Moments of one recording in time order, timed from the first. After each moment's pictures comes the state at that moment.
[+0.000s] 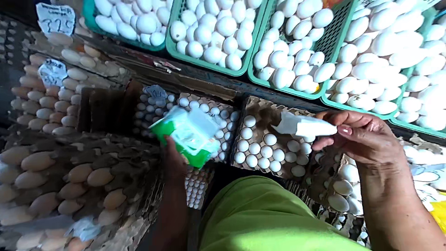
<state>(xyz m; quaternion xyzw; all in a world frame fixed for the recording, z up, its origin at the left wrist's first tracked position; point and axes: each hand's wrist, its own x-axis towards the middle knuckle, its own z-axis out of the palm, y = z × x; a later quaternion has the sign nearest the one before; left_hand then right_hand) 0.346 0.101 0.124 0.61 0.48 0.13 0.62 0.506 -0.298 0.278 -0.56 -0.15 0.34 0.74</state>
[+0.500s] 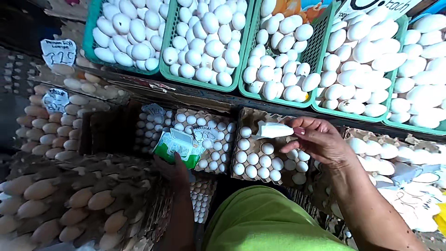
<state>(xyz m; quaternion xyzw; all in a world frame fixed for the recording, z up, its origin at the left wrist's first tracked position) 0.344 0.109 0.080 0.80 0.46 0.14 0.36 0.507 -0.259 0.248 -0.51 -0.05 0.34 0.79</state>
